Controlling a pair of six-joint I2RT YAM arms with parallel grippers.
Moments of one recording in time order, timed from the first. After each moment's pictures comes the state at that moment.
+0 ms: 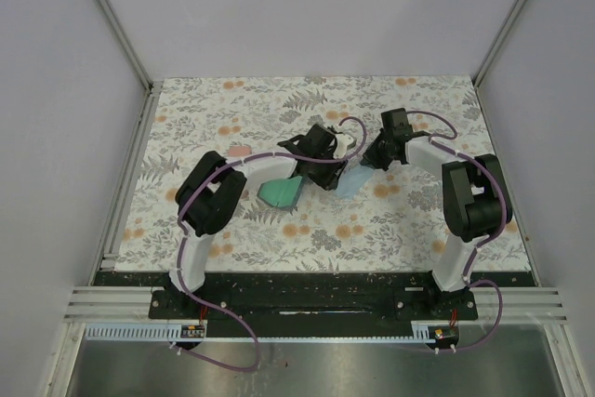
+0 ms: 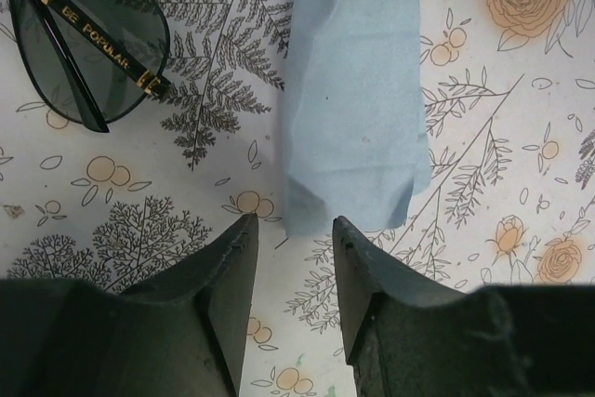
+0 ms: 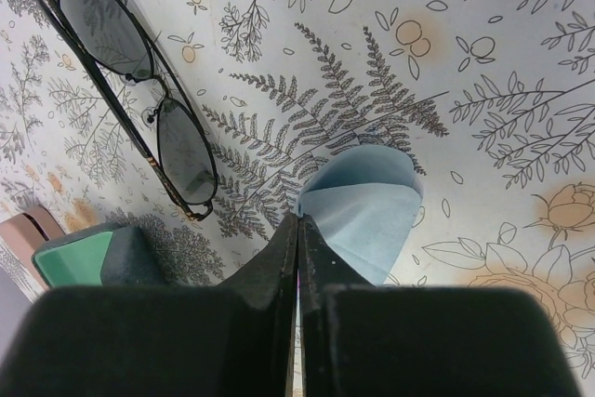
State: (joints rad) left arm -0.74 2.08 1.46 -0.29 0.23 -0.03; right arm 0.24 1.83 1.15 -0.28 -0.10 0.90
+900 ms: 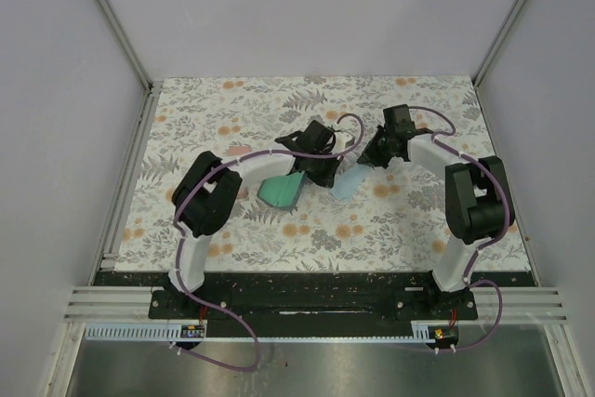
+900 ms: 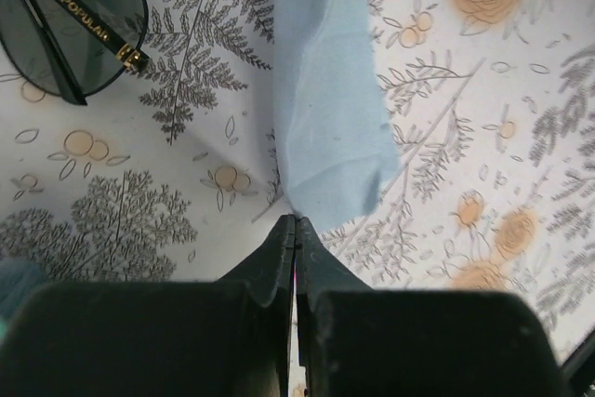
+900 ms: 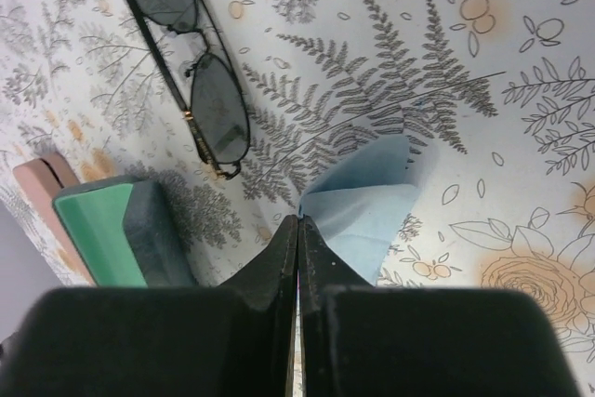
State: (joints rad) left arm -0.74 2.09 1.50 -0.37 0.28 -0.06; right arm 0.23 1.82 1.17 -0.31 -0.19 0.84
